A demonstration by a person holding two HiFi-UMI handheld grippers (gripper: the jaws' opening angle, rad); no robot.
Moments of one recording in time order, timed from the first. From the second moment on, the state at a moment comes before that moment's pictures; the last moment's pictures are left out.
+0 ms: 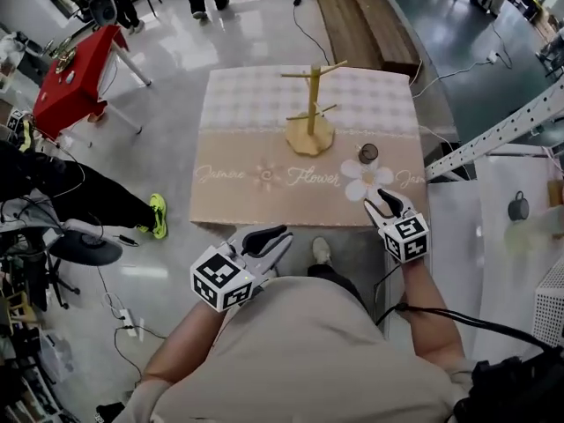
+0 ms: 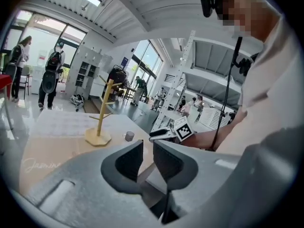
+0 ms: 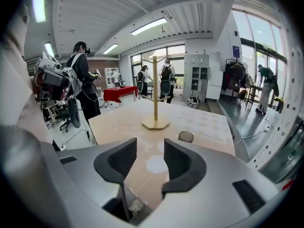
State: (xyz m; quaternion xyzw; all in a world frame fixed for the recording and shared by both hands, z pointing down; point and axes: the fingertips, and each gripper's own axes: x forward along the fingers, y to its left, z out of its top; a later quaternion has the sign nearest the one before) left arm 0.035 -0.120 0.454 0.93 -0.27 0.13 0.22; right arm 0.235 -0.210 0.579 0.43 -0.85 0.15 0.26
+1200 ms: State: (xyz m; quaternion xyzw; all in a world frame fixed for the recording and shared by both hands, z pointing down) left arm 0.080 -0.200 0.455 0.88 -0.39 0.14 0.24; right arm 0.265 -0.368 0.698 0.35 -0.87 0.19 0.28
